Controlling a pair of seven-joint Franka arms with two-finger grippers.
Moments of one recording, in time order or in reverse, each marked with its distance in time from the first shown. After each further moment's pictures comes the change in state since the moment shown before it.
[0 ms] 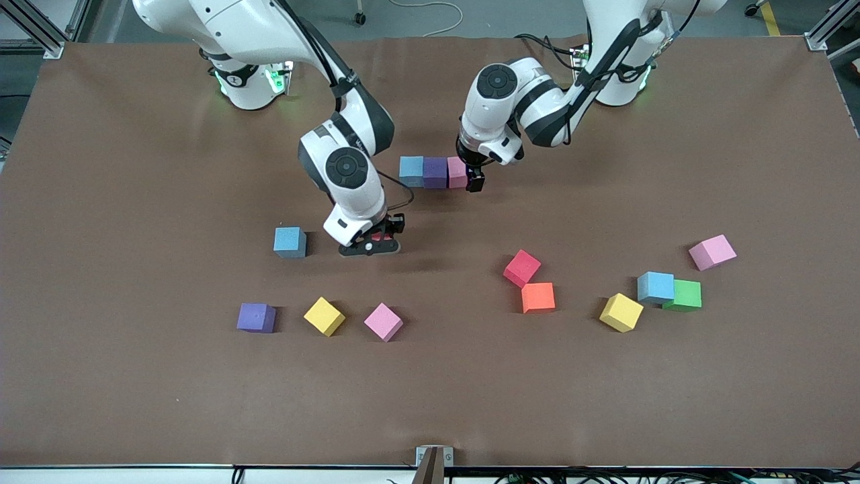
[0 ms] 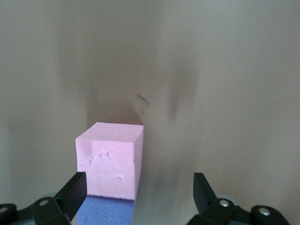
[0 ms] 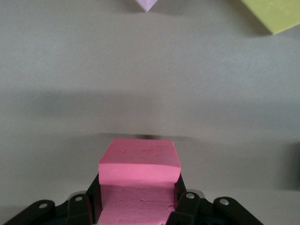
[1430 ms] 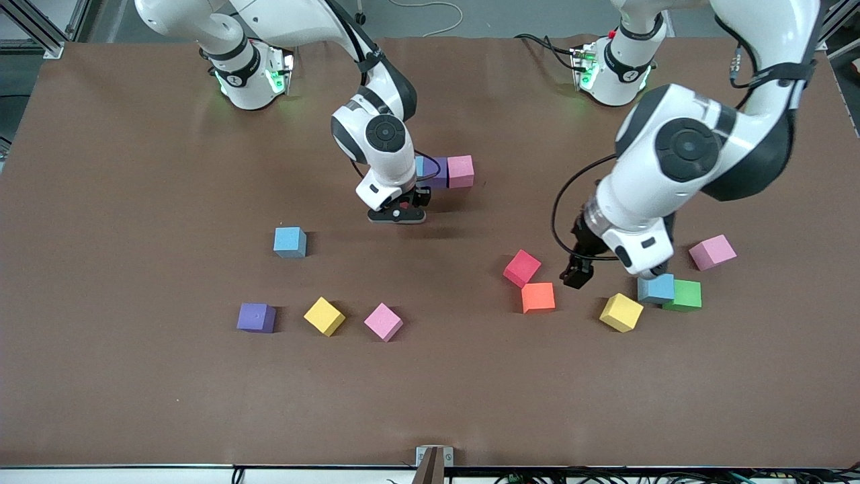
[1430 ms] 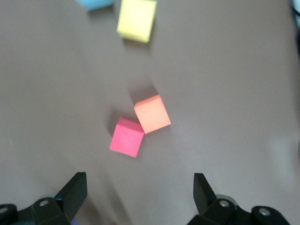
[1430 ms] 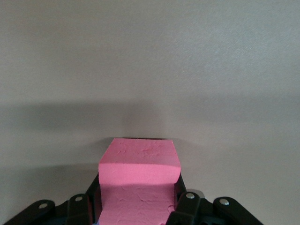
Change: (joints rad) left arm 0.400 0.100 0.011 0.767 0.001 -0.683 1.132; right arm 0.130 -0.015 0.010 -0.095 0.027 0.088 0.204
